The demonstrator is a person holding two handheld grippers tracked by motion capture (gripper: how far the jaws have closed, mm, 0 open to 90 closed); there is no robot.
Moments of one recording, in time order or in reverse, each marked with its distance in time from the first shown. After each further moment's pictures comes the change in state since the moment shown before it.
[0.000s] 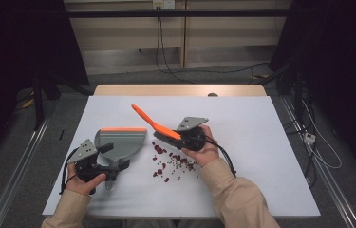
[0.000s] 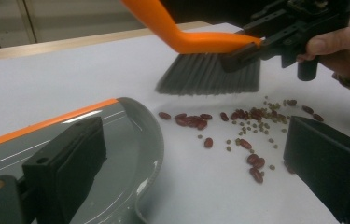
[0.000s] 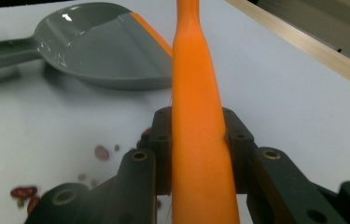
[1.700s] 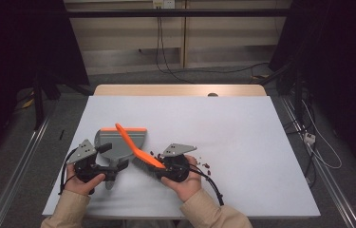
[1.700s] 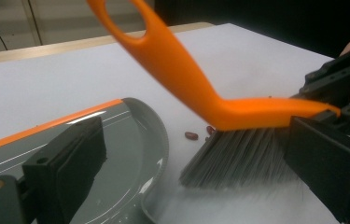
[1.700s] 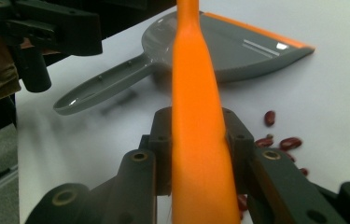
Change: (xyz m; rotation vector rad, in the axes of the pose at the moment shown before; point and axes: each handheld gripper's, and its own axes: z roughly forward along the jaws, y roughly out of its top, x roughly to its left) left arm 0.000 0.000 -0.002 -0.001 0.011 0.013; right arm 0.100 -0.014 0.000 -0.050 0.102 0.289
